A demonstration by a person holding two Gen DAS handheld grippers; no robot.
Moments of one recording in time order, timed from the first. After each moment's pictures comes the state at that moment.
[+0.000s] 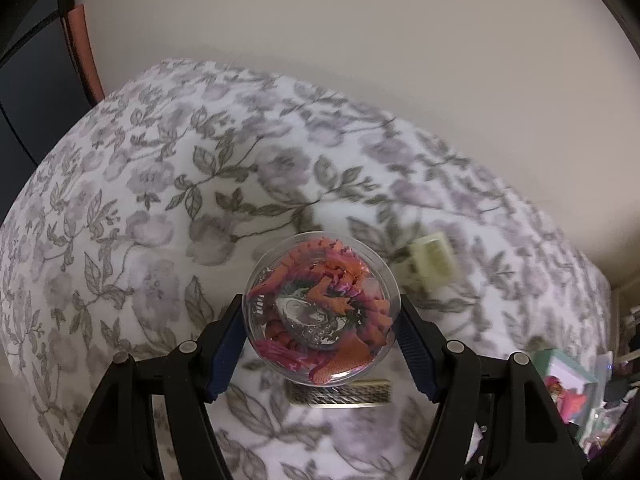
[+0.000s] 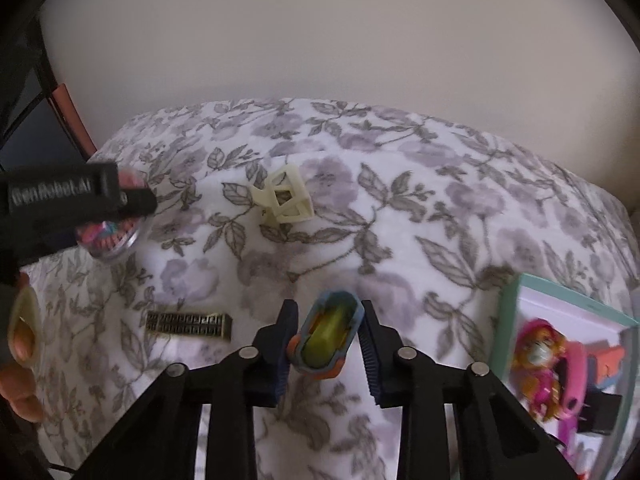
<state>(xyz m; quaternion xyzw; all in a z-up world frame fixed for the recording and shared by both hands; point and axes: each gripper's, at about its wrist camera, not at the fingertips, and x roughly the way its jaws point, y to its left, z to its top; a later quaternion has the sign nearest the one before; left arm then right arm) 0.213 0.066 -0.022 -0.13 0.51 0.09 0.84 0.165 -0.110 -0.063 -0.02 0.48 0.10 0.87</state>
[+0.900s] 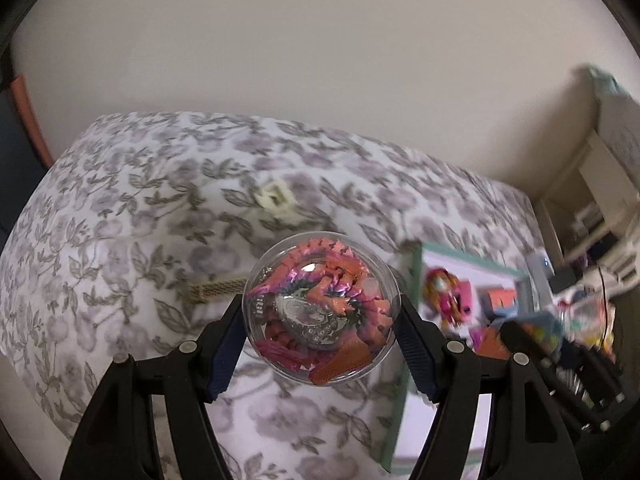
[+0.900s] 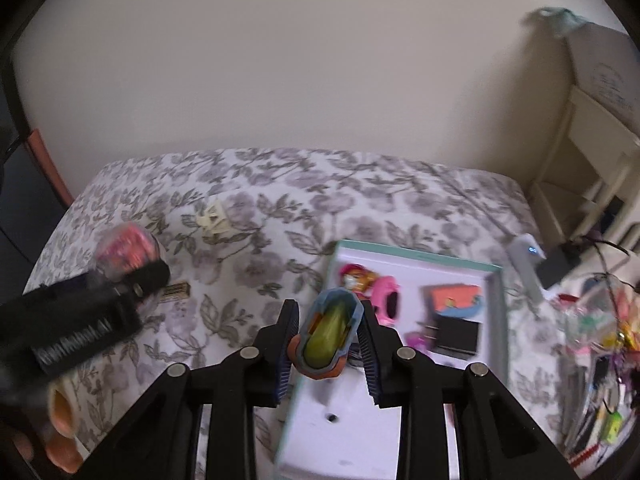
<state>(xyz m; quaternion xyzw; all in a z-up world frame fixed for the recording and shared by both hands) 0.101 -0.069 0.043 -0.04 0.49 -0.04 0.87 0.061 -0.227 0.047 0.01 0.44 0.00 0.90</state>
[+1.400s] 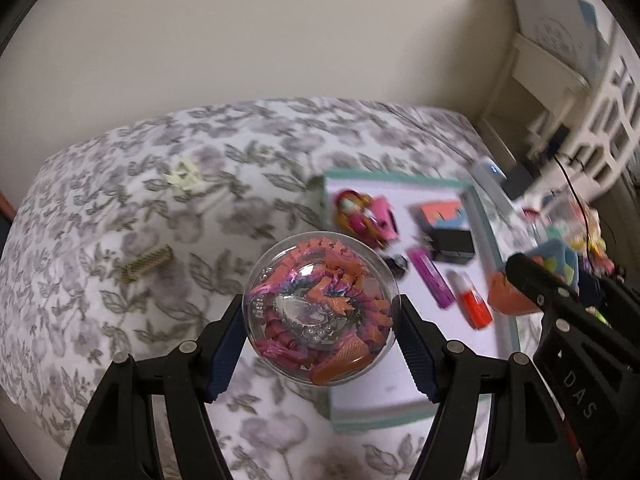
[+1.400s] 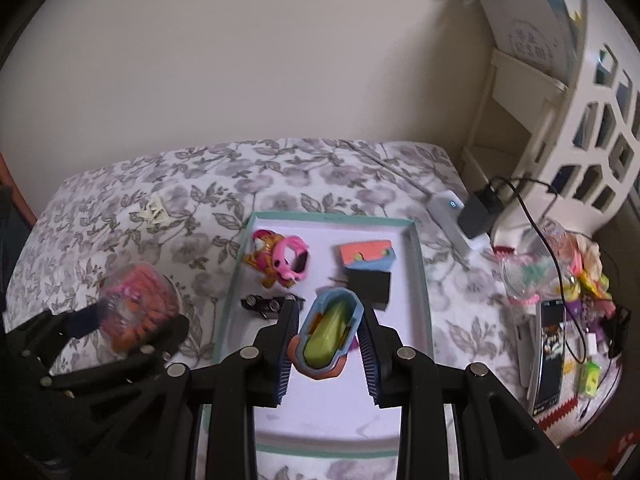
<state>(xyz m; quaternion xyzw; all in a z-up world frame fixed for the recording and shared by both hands) 0.047 -0.158 0.022 0.04 0.51 -0.13 0.85 0.007 -0.293 0.046 0.03 0.45 -0.08 0.89</state>
